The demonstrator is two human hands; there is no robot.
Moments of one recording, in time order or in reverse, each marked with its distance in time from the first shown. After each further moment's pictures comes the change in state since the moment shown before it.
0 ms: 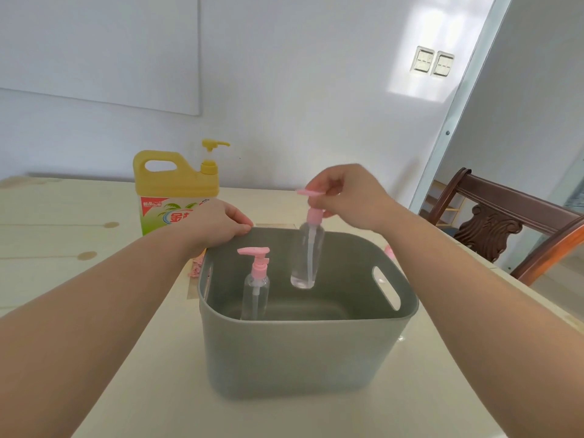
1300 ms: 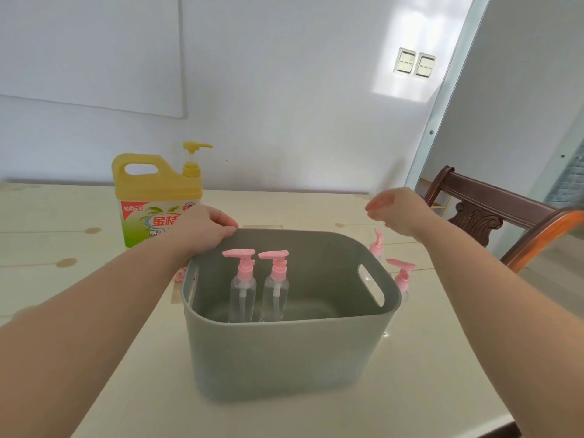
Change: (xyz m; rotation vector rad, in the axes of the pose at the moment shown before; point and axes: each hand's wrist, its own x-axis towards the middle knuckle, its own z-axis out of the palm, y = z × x) left_hand -0.005 0.004 0.012 -0.006 0.076 0.006; right_hand -0.016 0.084 -0.072 -0.275 0.136 0.378
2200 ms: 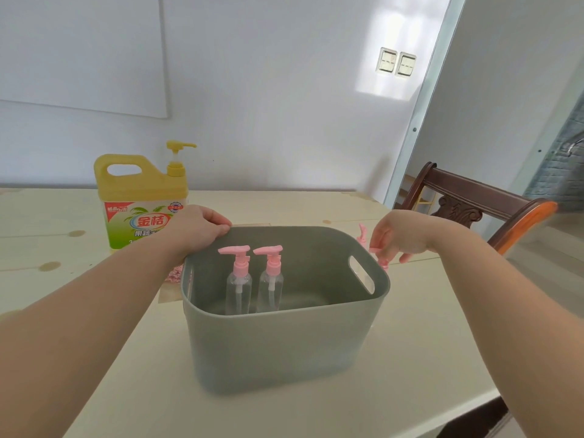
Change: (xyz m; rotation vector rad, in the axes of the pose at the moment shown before) left_hand -0.006 0.009 0.011 -0.092 -0.022 -0.036; right_hand -0.038 0.019 -0.024 -0.319 -0.425 0.096
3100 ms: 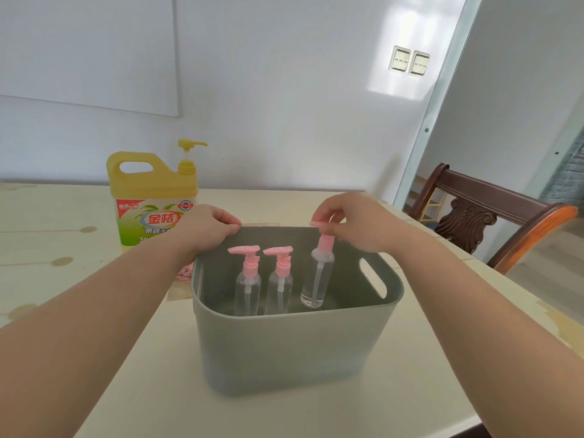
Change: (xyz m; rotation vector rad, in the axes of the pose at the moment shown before) left_hand 0.001 -0.001 -0.001 0.010 -0.001 0.008; right_hand -0.010 -0.085 0.025 0.061 0.303 -0.464
